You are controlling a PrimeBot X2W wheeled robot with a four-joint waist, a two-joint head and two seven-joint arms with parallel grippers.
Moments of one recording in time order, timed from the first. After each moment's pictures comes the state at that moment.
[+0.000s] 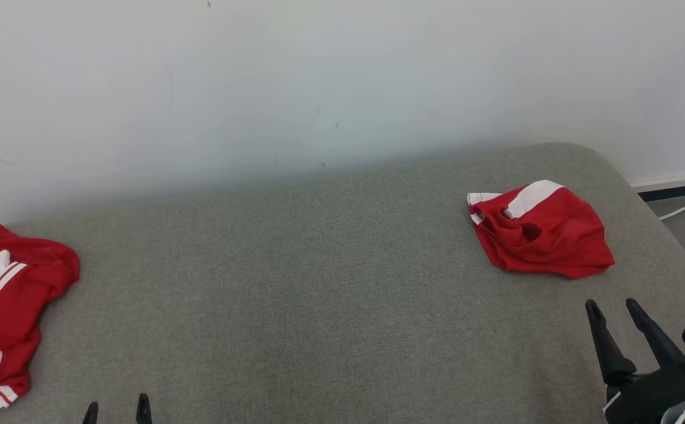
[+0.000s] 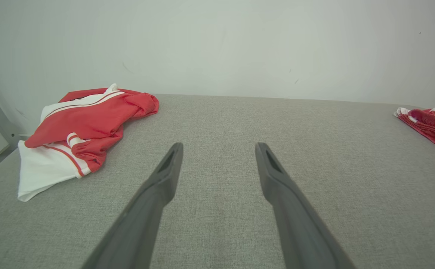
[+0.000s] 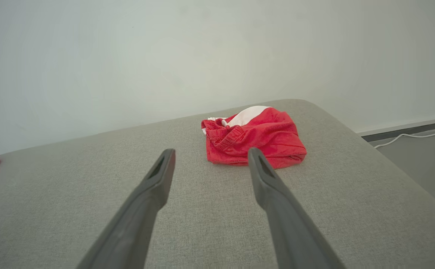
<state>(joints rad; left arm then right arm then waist) 0.26 0.10 -0.08 -0.05 -0.13 0.12 -0.08 -0.07 -0.56 0.41 0.18 0.88 -0.12 -0.25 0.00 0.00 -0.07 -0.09</state>
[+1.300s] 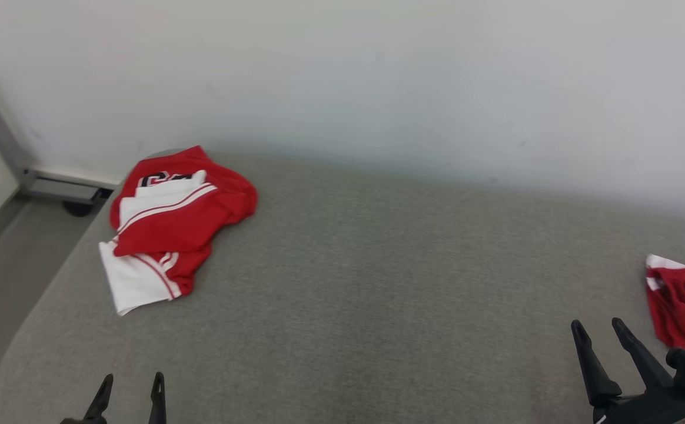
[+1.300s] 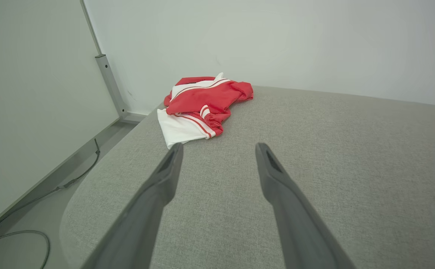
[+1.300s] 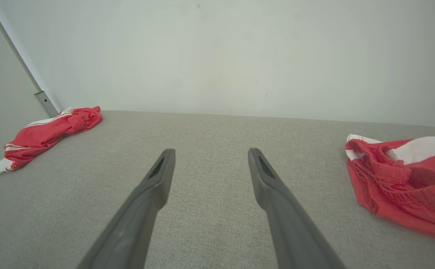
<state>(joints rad) 0.18 0.16 -0.13 -0.04 -0.08 0.10 0.01 0.01 -0.50 0.36 0.15 0.78 -0.12 -0.26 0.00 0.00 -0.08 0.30</state>
